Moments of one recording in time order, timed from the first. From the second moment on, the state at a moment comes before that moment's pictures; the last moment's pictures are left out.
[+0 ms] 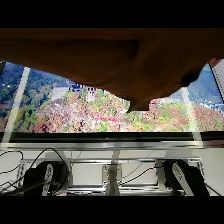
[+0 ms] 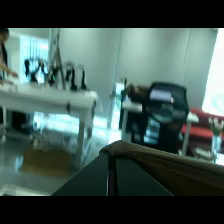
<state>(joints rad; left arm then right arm) 0.28 -0.36 0.93 0.80 -0.21 -1.01 -0.32 -0.73 1.61 -0.92 1.08 1.16</state>
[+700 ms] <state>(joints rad) 0.28 -0.33 0.93 0.80 -0.35 -1.02 -0.32 -0.73 1.65 -0.99 1.18 1.22</state>
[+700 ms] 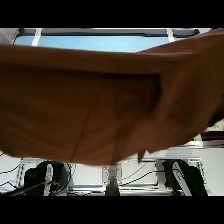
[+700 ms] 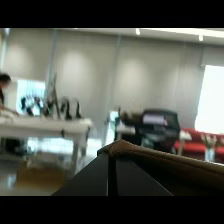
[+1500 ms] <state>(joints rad) -0.02 -1.28 0.96 0.80 -0.19 -0.97 -0.32 -1.56 1.49 -0.86 1.15 1.27</state>
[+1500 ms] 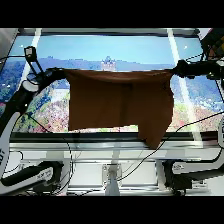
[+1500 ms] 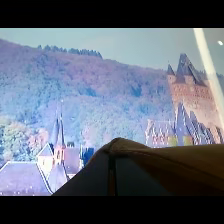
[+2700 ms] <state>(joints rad) 0.01 -1.42 0.96 1.08 -0.63 -1.20 -0.33 -1.64 1.48 -1.15 1.20 1.28</state>
